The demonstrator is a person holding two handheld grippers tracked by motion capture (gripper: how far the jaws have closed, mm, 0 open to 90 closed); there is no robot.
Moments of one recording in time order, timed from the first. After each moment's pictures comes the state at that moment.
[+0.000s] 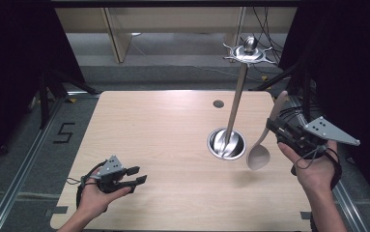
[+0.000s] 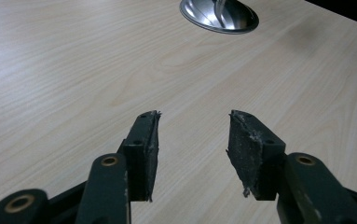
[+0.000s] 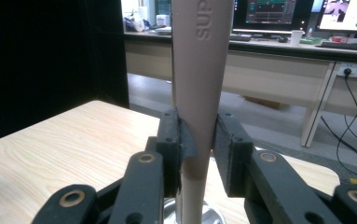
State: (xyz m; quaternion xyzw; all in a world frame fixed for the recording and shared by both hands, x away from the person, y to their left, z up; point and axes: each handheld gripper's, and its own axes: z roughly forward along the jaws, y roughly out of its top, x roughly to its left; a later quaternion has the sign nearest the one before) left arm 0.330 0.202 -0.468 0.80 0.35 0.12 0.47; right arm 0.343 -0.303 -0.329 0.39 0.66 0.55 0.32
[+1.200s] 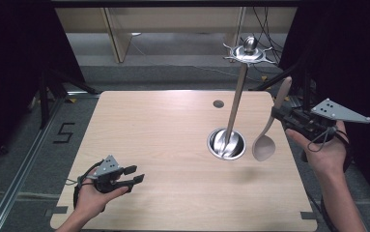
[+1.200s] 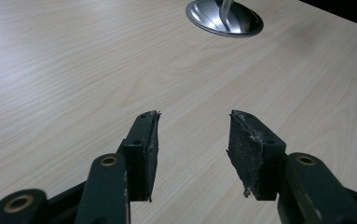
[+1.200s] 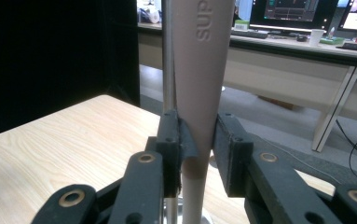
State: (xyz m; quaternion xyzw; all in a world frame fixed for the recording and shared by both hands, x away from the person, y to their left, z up) left arm 0.329 0.209 -0.467 0.79 0.35 0.13 0.48; right arm 0.367 -0.319 -0.301 0.37 0.69 0.55 0.29
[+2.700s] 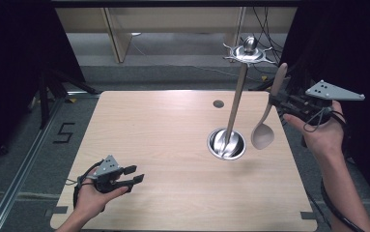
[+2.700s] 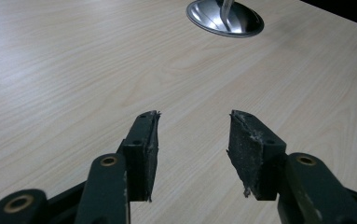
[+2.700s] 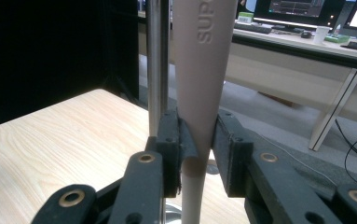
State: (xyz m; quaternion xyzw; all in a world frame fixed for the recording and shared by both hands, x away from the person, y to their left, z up) left arm 0.329 0.209 -0.467 0.79 0.35 0.13 0.48; right arm 0.400 -0.315 -0.278 0.34 0.71 0.53 0.30
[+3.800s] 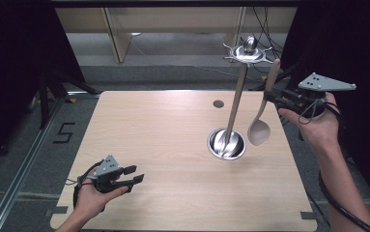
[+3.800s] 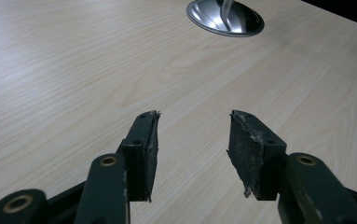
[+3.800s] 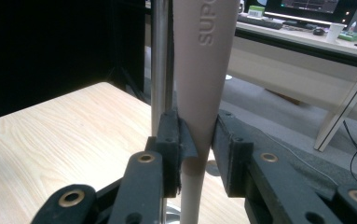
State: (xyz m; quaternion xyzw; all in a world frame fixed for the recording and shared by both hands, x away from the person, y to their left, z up) left arm 0.330 0.210 -0.467 0.80 0.35 0.13 0.48; right arm 0.414 -0.305 -0.270 0.34 0.73 0.52 0.28
